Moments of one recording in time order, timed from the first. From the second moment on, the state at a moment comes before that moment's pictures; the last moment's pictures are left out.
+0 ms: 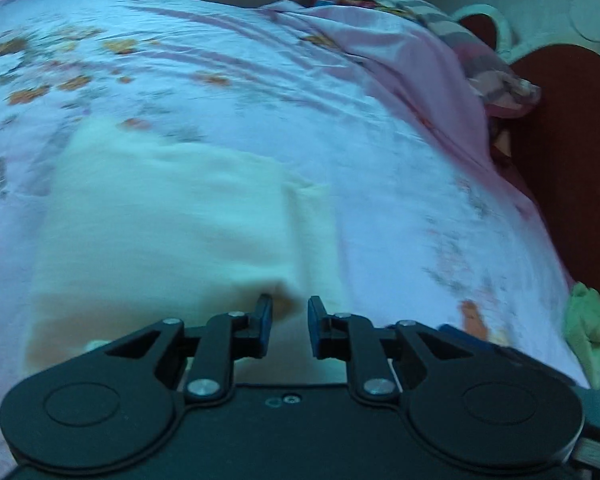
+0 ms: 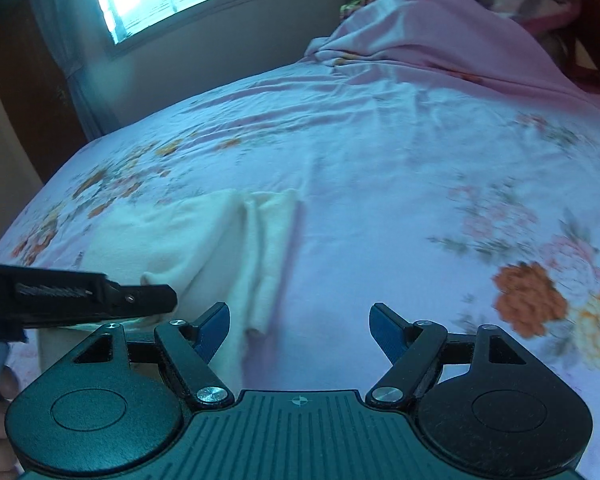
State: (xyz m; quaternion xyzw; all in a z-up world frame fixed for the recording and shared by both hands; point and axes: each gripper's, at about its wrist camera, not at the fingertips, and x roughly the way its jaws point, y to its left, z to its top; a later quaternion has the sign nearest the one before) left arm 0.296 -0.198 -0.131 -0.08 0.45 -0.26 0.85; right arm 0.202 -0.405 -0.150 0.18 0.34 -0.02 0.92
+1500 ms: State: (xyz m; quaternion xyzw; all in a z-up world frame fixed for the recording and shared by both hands) left arm 0.245 -0.069 -0.158 -0.11 0.46 -0.21 0.86; right arm 0.322 -0.341 -0.182 0.33 0.39 0.10 0.86
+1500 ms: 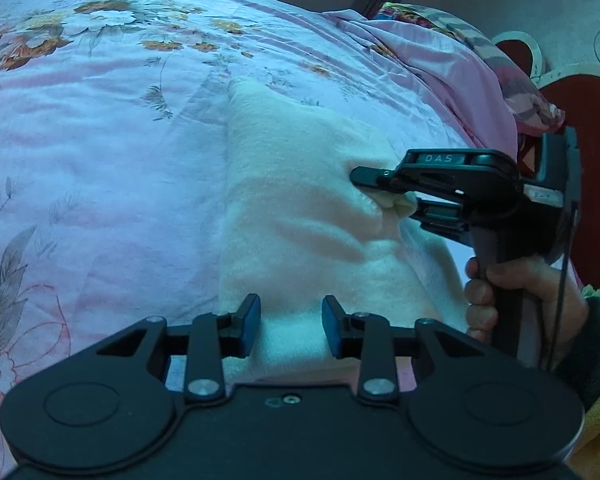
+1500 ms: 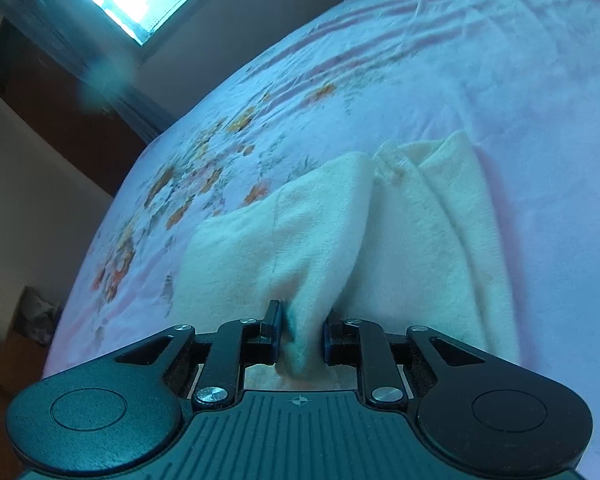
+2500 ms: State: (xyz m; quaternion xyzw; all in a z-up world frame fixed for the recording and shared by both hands) left arm 0.249 -0.087 -0.142 -0.09 0.45 -0.23 0.86; right arm 0.241 -0.386 -0.148 0.29 0.39 0.12 0.87
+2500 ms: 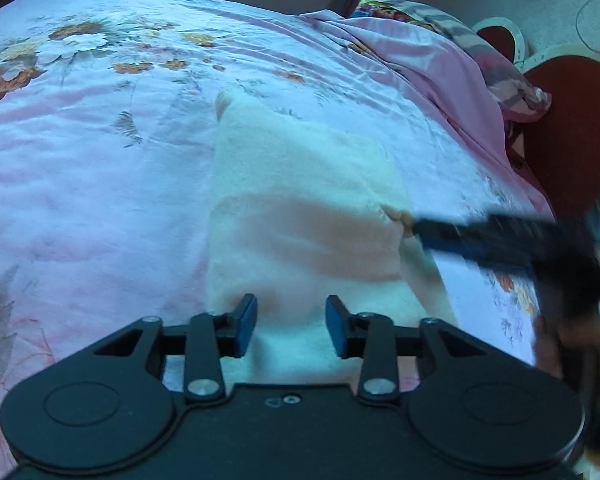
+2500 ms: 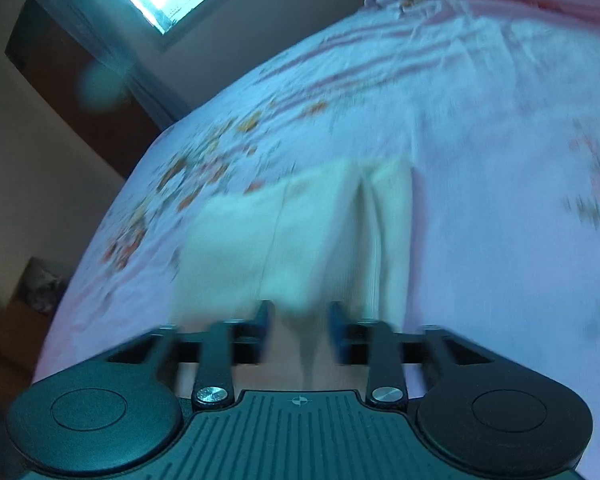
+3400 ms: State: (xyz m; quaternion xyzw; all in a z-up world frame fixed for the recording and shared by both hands) left arm 0.208 -0.075 -0.122 -0.04 0.39 -0.21 0.89; right arm 0.203 -0.382 -0.118 0.30 0.32 0.15 0.88
